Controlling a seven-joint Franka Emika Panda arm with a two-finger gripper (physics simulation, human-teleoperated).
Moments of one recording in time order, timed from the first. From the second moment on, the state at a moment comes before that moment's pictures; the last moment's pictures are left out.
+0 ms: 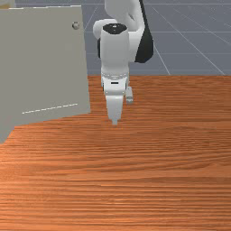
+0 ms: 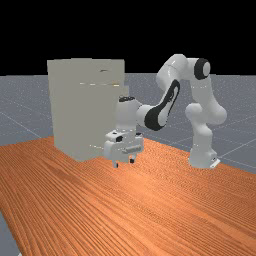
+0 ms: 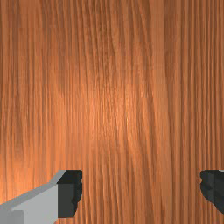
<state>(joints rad) 0.00 0.39 0.00 -1.92 0.01 2.37 -0.78</state>
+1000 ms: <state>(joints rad) -0.02 -0.01 -0.12 -1.97 0.14 1.71 0.53</state>
